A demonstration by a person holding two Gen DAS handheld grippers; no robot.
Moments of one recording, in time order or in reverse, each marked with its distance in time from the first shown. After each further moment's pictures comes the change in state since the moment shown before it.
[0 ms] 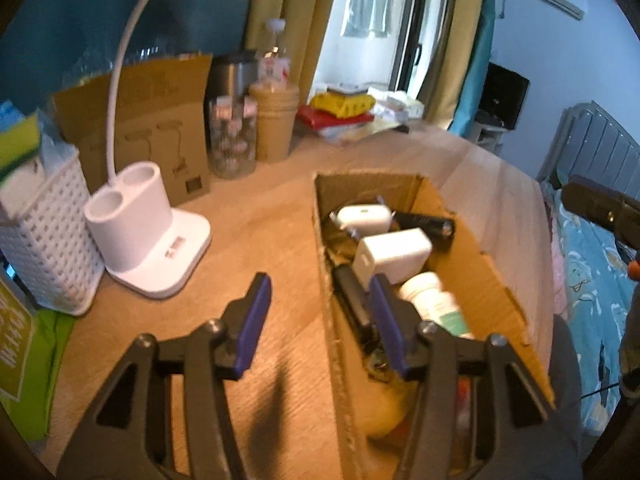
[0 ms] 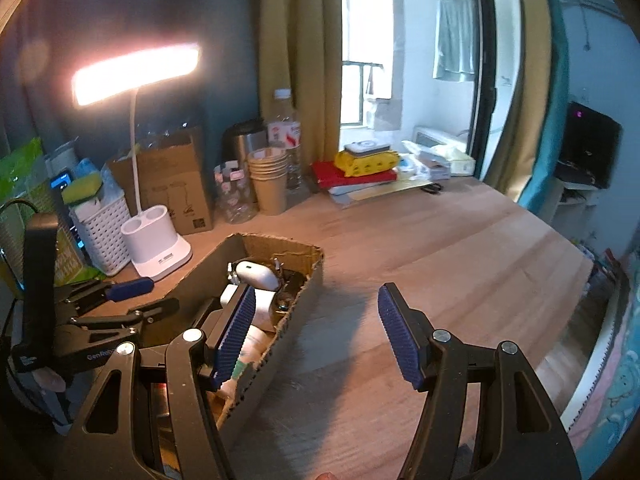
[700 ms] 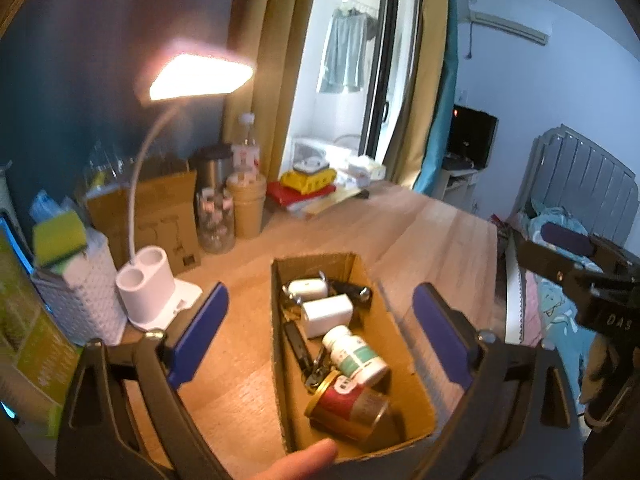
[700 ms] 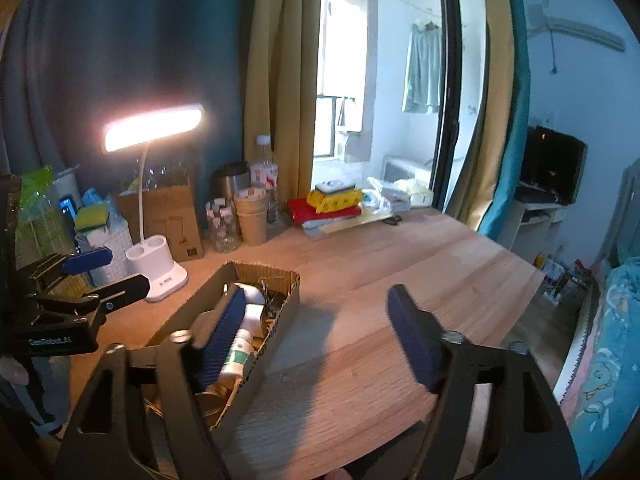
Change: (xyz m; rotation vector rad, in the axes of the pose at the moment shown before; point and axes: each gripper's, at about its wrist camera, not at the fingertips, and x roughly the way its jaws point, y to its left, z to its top) left arm -0.111 -0.038 0.032 0.033 -0.197 -0.055; right arm -0.088 0.011 0.004 0.012 -0.130 -0.108
